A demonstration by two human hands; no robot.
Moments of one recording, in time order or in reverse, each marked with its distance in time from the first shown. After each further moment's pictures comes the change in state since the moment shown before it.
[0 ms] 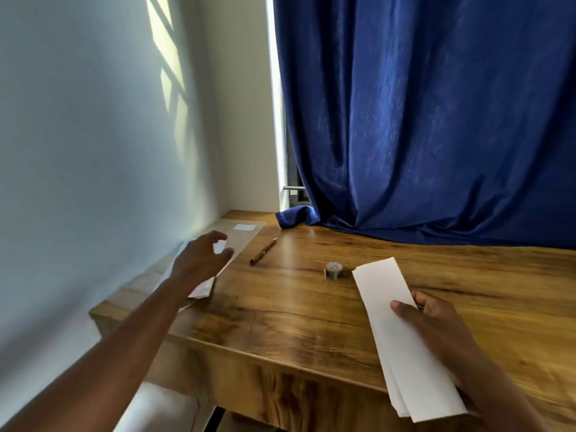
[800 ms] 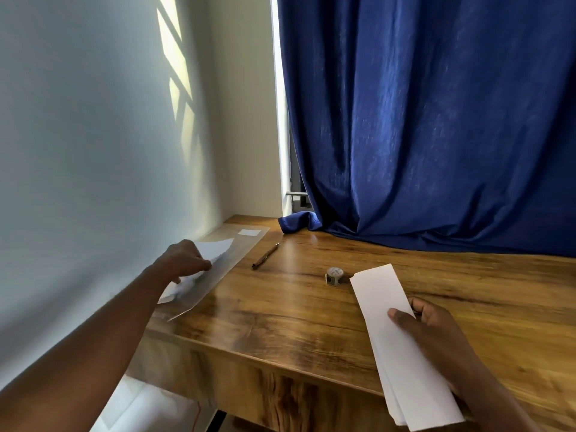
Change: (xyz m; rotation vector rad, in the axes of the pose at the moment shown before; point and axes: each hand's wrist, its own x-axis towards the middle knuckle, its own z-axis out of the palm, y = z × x) left_hand 0.033 -0.038 -0.026 0.143 -0.208 -0.219; right_hand -0.001 0.002 0.001 -0.028 0.003 0.012
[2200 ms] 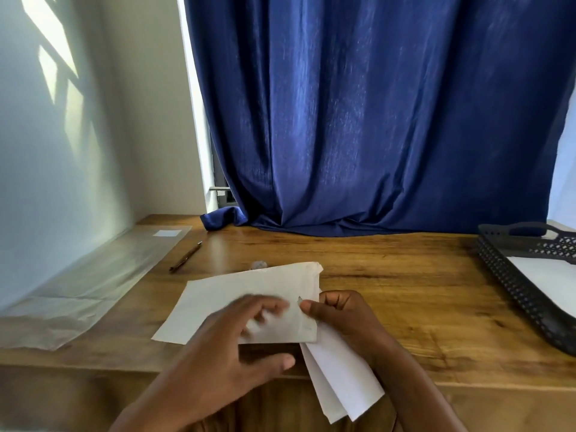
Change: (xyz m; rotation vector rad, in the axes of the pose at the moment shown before) left_hand -0.228 0.130 0.083 -0.381 -0.239 0.868; right_hand -0.021 -0.009 -0.012 0.224 -0.211 -0.029
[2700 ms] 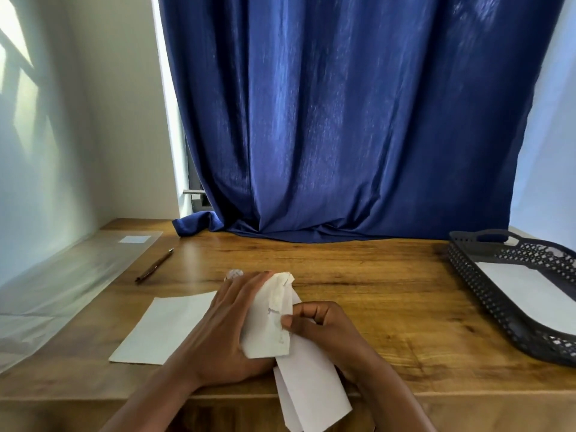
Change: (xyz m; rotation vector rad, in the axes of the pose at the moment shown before) left_hand 0.069 -0.064 0.039 0.162 0.126 0.373; right_hand 0.002 0.003 -0.002 0.010 -0.023 0.012
